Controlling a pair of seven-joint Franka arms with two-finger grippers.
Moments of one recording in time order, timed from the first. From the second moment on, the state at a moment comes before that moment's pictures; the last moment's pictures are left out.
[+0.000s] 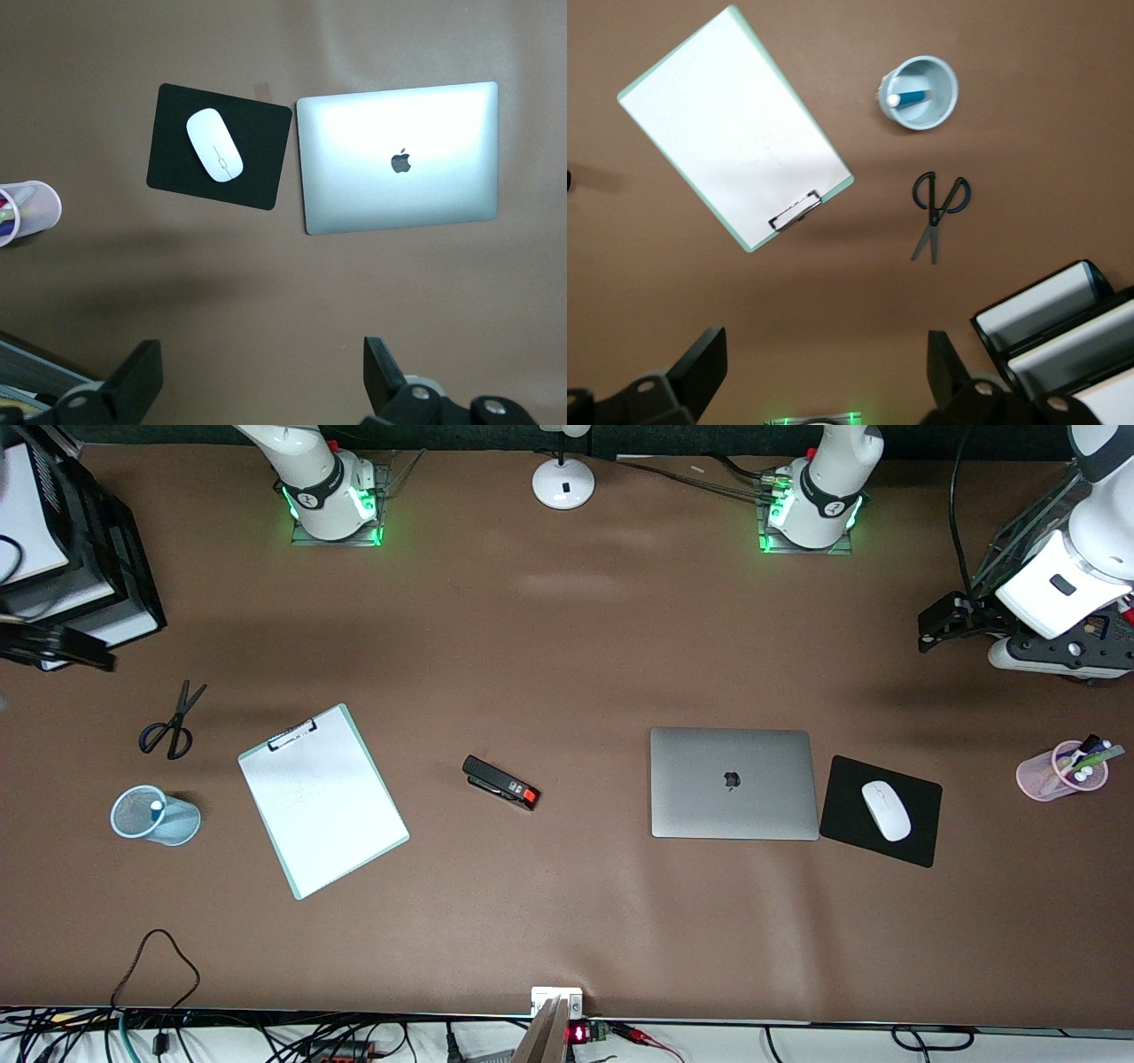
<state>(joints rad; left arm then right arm) -0.02 -0.06 -0.04 -1.76 0.01 1.66 0.02 0.03 0.20 -0.14 -1.35 -0.04 1.42 -0.03</state>
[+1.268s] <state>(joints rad) -0.01 -0.06 -0.03 -1.76 0.01 1.64 0.02 0.03 0.07 -0.14 -1.51 -0.02 1.53 -0.02</state>
